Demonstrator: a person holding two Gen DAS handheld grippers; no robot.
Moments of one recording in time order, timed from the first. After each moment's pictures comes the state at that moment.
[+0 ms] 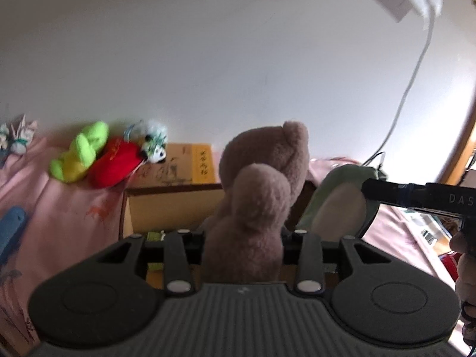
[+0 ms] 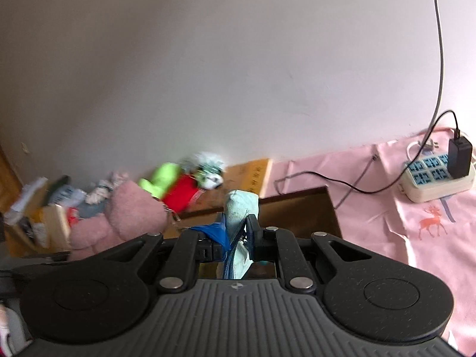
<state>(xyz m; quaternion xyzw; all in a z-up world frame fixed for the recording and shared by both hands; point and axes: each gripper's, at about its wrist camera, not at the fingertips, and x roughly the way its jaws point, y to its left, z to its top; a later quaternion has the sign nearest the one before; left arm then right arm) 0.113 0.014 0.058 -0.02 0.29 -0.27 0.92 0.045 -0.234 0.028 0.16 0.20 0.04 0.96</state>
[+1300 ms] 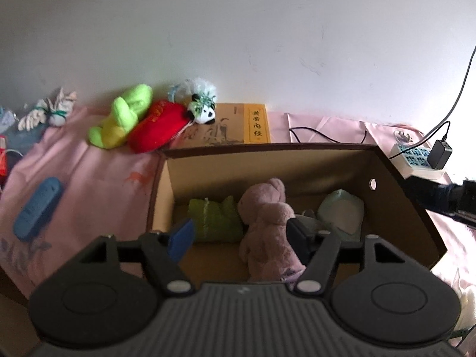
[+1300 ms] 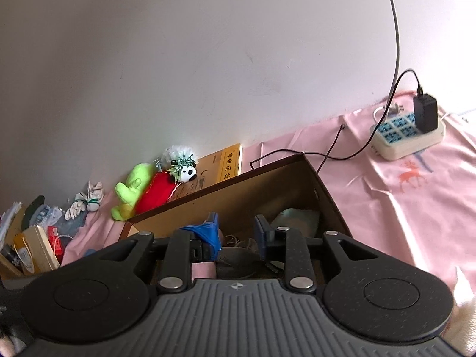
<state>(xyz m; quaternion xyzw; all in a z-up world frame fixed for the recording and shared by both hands) 0.139 -0.004 0.034 0.03 0.36 -0.15 0.92 0.024 -0.209 0.017 0.21 0.21 -0.03 0.95</state>
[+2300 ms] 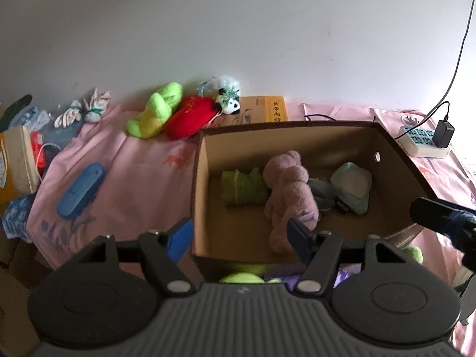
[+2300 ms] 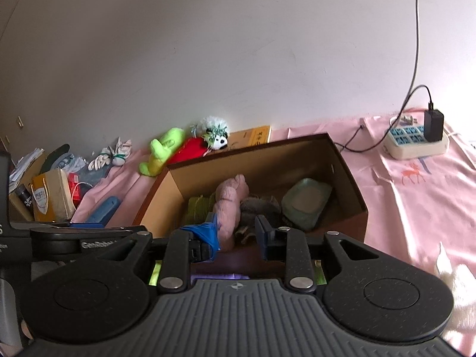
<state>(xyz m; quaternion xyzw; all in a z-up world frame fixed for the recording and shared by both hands) 0.067 0.023 0.046 0.06 0.36 -0.11 0.92 -0.045 -0.168 0.012 0.14 0.23 0.02 0.96</state>
